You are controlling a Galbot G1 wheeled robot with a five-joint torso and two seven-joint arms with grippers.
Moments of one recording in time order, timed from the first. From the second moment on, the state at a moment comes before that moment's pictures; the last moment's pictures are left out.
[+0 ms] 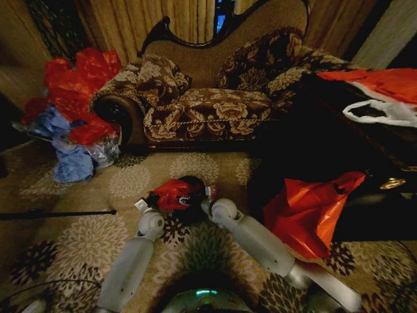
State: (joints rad) left arm 0.98 -1.24 -0.32 -1.61 -0.87 0.07 -0.70; right arm -0.54 1.29 -0.36 1.52 1.02 -0.55 0.21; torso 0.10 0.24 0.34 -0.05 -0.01
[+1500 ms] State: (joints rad) left arm 0.94 -1.27 -0.31 -1.58 -0.87 0.04 -0.69; right arm -0.60 1.29 -0.42 1.65 0.92 -0.30 0.26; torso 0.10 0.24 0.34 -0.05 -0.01
